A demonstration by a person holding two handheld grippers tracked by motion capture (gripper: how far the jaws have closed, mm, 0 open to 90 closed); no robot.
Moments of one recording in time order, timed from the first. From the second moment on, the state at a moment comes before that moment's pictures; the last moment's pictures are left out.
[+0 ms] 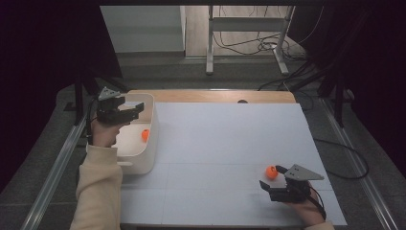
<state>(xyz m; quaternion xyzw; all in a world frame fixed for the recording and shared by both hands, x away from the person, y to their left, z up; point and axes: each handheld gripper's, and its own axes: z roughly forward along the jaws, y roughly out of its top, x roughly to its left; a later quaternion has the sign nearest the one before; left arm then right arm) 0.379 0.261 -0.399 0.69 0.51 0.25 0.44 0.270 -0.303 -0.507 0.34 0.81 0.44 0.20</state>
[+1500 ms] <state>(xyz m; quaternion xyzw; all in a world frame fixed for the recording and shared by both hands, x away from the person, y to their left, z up) 0.357 0.223 -0.378 0.72 0.42 0.17 0.53 0.271 -0.303 -0.506 0.34 0.81 0.44 0.20</state>
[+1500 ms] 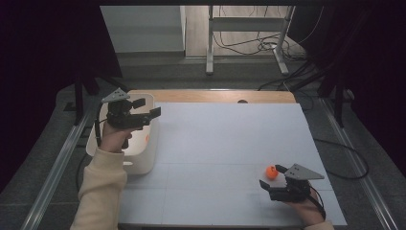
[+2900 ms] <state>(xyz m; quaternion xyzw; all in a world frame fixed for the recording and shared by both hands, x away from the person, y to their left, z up) 0.348 0.160 -0.387 0.78 0.33 0.11 0.52 0.270 -0.302 -0.506 0.34 0.81 0.44 0.20</state>
